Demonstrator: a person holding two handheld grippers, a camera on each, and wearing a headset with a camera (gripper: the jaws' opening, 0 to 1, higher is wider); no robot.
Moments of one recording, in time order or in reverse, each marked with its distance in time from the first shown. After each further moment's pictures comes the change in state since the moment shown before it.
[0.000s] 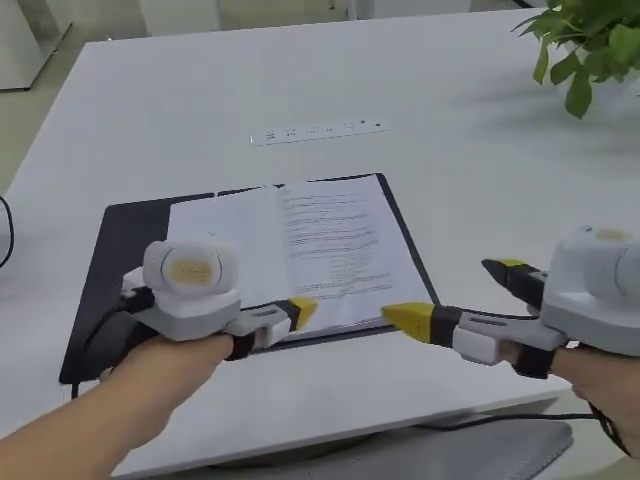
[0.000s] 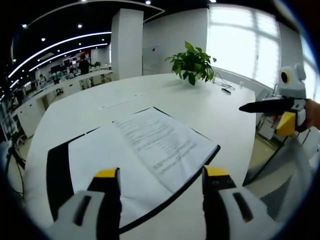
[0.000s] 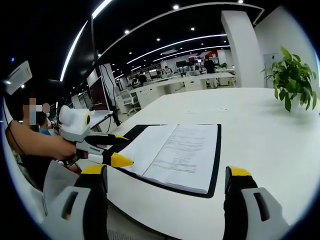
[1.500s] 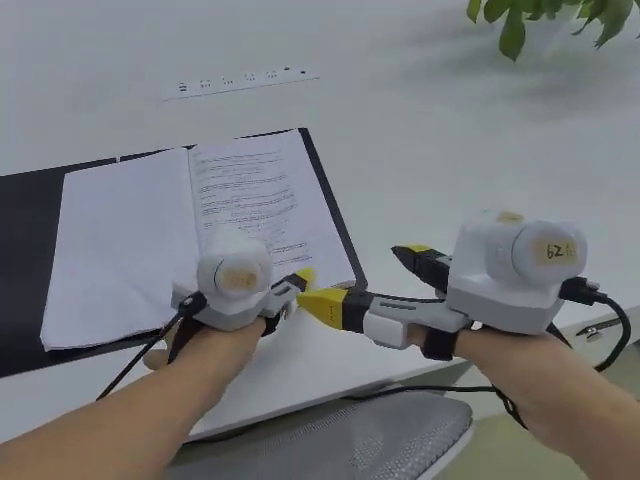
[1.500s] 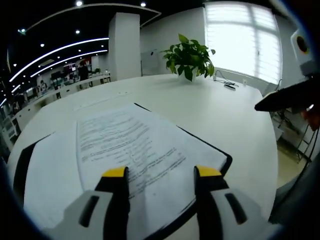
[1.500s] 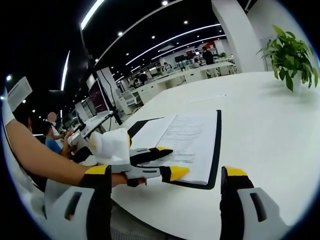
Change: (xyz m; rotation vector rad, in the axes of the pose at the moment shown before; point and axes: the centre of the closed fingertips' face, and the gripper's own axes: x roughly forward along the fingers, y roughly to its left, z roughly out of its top) left arm 0.121 -0.058 -0.025 0.013 -0.092 0.031; right arm 0.009 -0.025 -0.030 0.112 0.031 0.058
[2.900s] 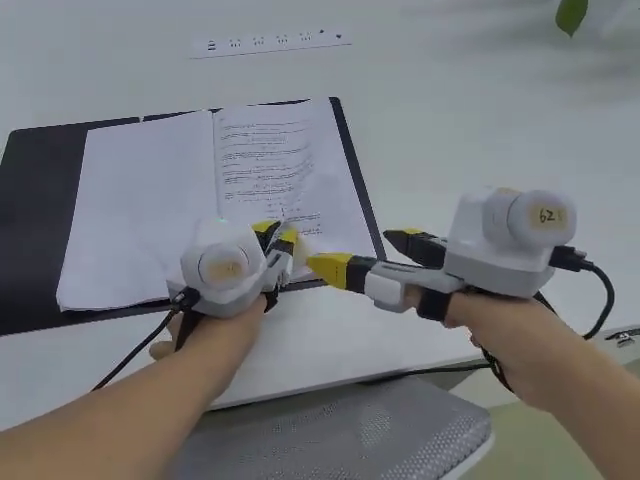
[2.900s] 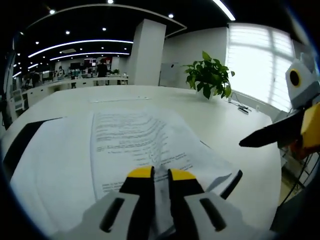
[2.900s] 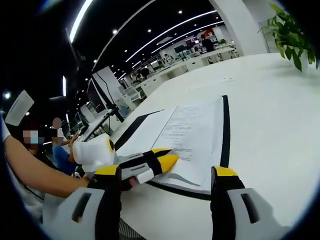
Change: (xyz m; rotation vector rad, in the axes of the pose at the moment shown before) left arm 0.000 0.025 0.001 -0.190 -0.094 0.084; right arm 0.056 -0.017 -0.007 0.109 0.065 0.078
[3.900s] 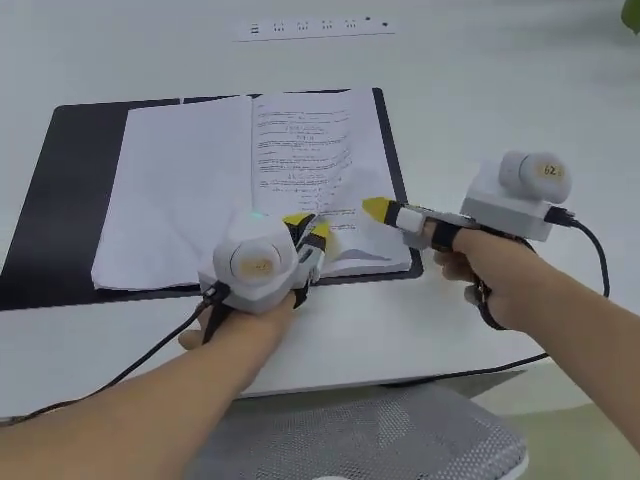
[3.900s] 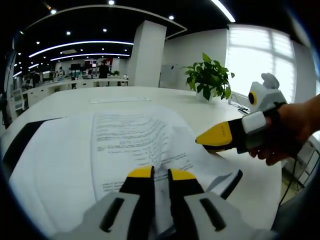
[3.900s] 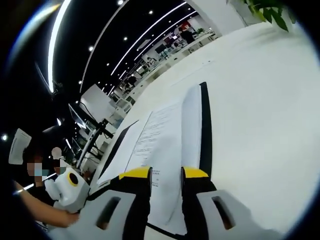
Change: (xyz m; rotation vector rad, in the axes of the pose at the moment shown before) left arm 0.000 -0.001 0.001 -0.001 -0.017 -0.001; right arm 0.046 -0.062 0.009 0.275 -0.016 -0.019
